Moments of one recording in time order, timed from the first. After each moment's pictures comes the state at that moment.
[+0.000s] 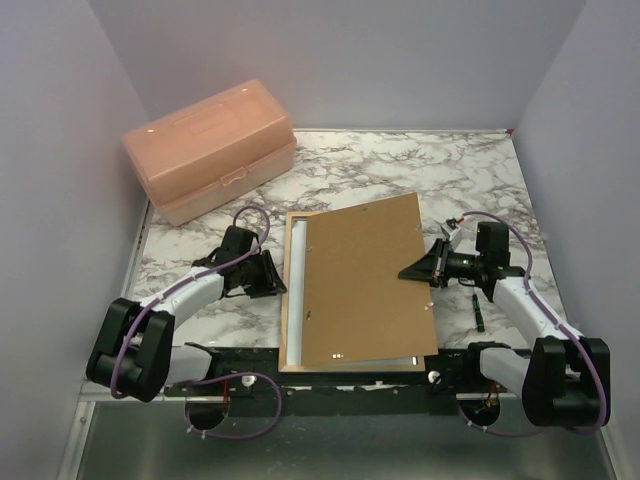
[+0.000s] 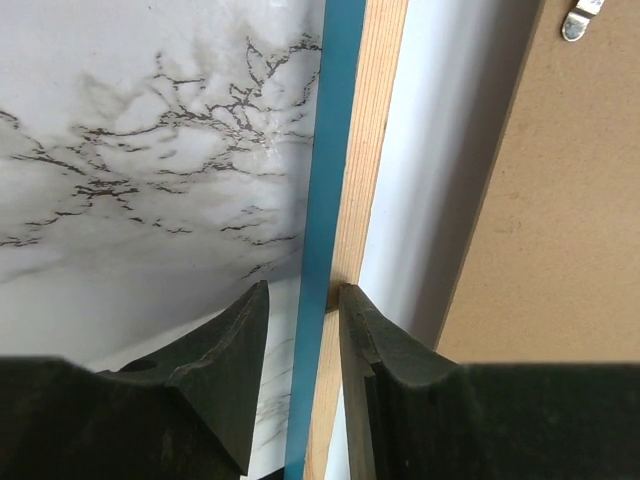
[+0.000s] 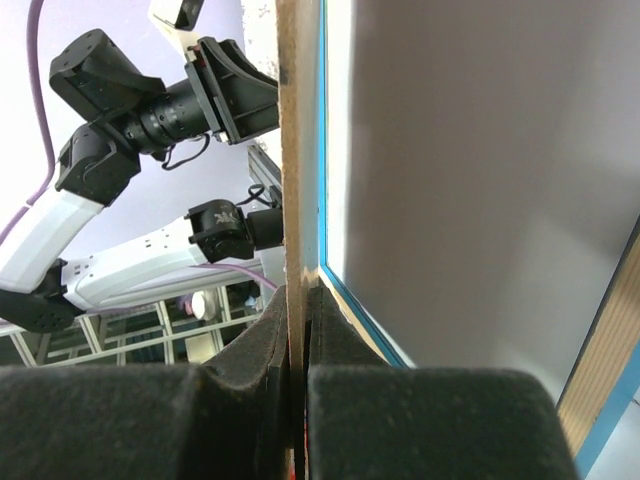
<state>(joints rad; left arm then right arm) -0.33 1.27 0.53 -0.27 0.32 -0.62 -0.03 1.09 0.48 -0.20 -1.09 0.66</state>
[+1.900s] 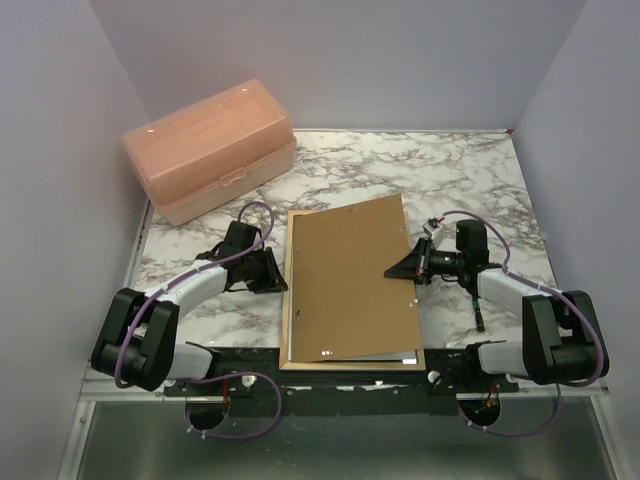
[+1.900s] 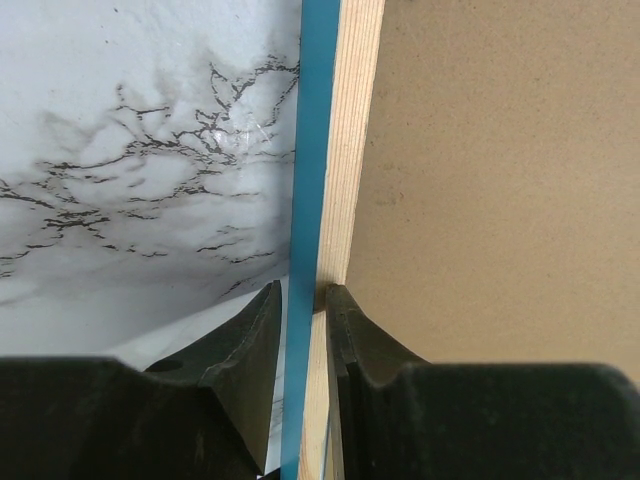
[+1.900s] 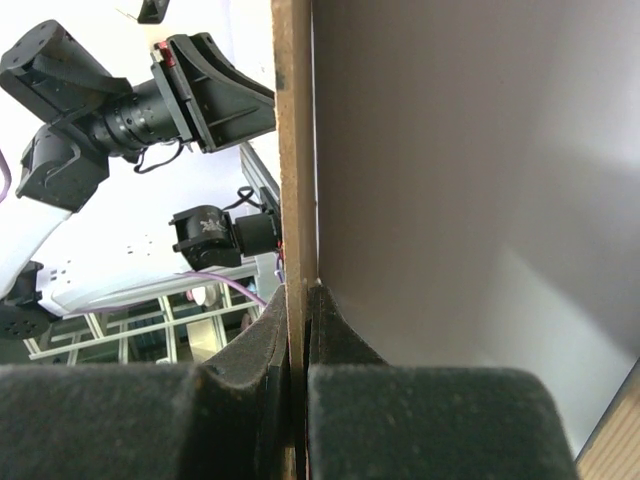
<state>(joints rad) -0.33 1.33 0.58 -0.28 0.35 -0.60 0.11 1.32 0.44 0.16 -1.04 0.79</state>
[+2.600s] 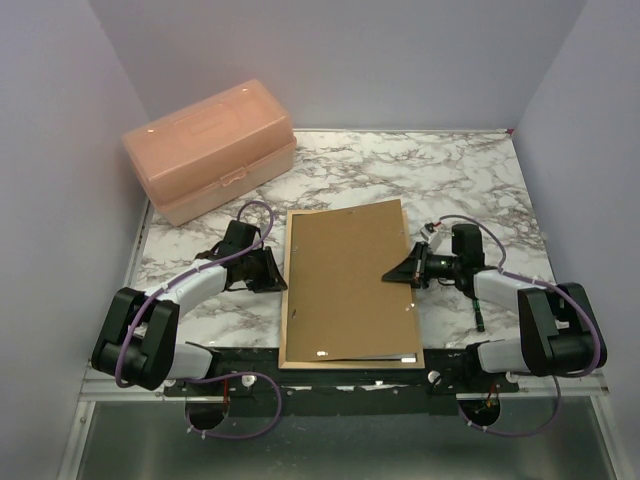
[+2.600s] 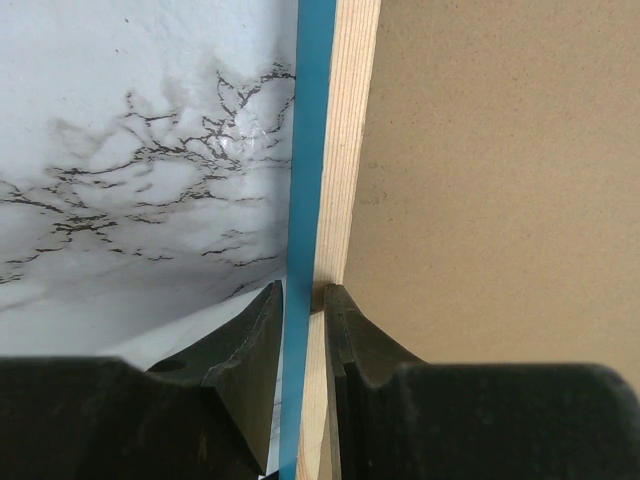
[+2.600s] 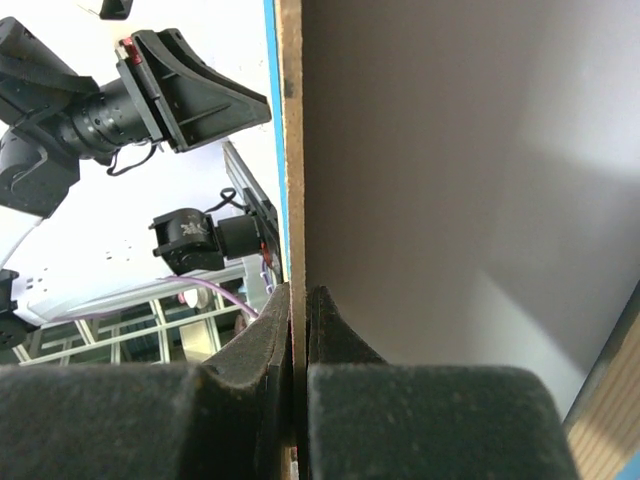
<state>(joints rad) -0.33 1.34 0.59 -0.28 0.36 -0.60 0.13 1.37 0.41 0.21 -1.00 0.77</state>
